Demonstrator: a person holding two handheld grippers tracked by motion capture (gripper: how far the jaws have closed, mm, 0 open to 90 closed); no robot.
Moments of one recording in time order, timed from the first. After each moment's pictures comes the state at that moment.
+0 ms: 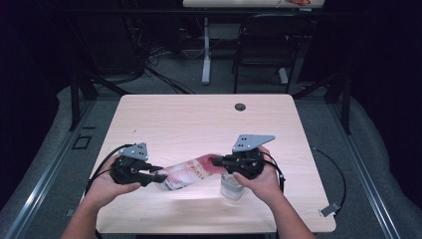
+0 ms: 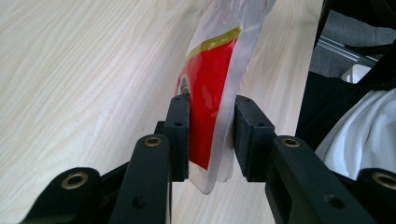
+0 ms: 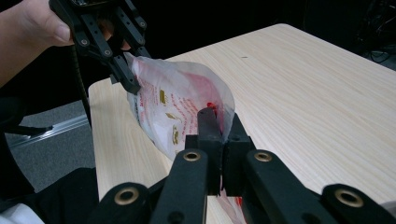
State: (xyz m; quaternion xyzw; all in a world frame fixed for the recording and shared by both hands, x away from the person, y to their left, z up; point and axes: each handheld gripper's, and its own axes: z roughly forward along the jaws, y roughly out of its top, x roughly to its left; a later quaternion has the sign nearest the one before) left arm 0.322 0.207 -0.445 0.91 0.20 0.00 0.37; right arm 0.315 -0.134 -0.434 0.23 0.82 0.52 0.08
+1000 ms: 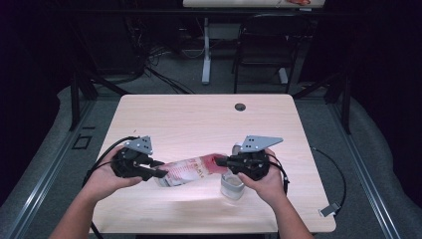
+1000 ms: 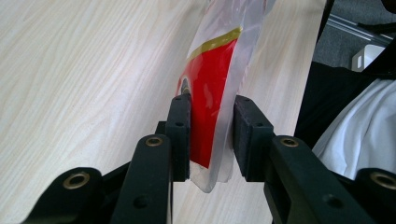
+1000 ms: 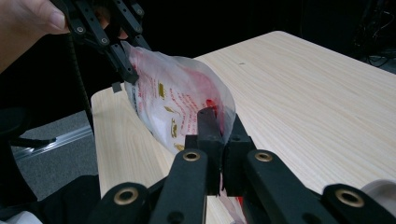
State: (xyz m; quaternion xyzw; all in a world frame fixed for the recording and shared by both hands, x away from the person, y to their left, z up) left arm 0.326 0.194 -0.416 0.93 0.18 0.01 0.33; right arm 0.313 -0.147 -0.438 0.23 0.80 0.54 0.08
